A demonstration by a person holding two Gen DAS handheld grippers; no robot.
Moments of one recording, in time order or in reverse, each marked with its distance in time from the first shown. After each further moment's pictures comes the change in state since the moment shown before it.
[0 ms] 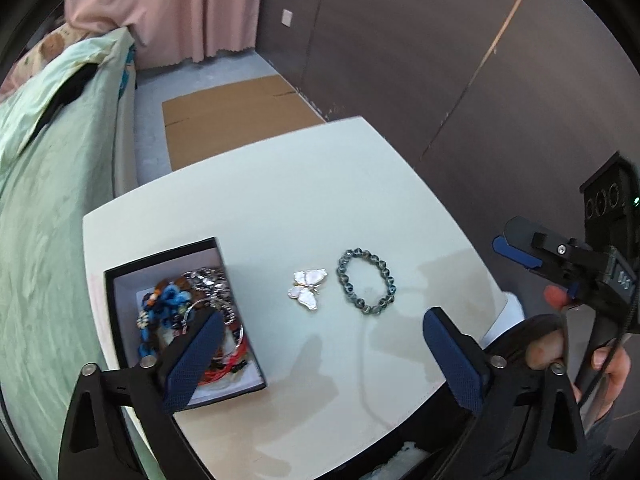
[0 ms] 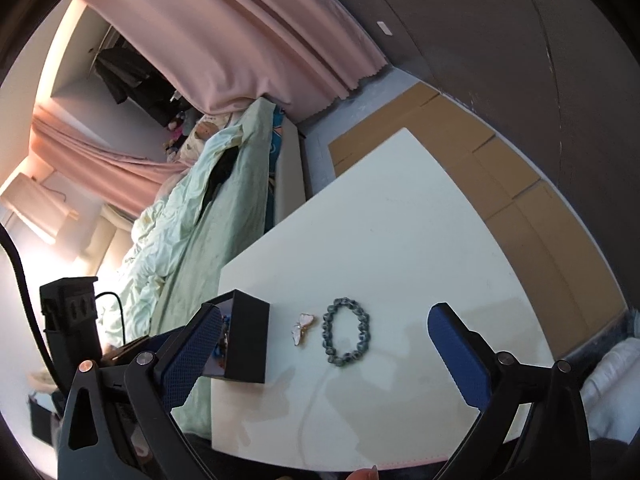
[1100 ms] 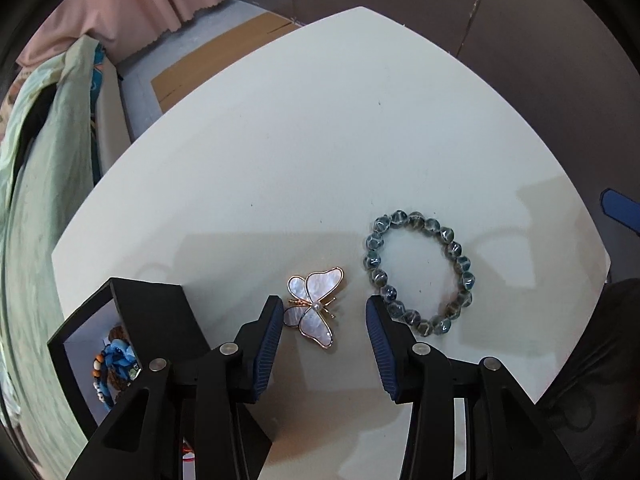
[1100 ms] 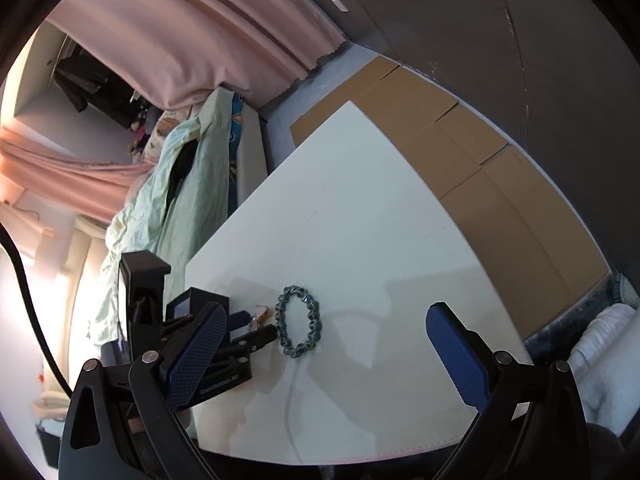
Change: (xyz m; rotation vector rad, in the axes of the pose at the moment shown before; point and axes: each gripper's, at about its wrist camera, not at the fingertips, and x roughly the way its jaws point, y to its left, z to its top) left arm 0.112 -0.014 0.017 0.168 0.263 0.193; right arm 0.011 -0.025 0.001 0.072 0.065 -0.103
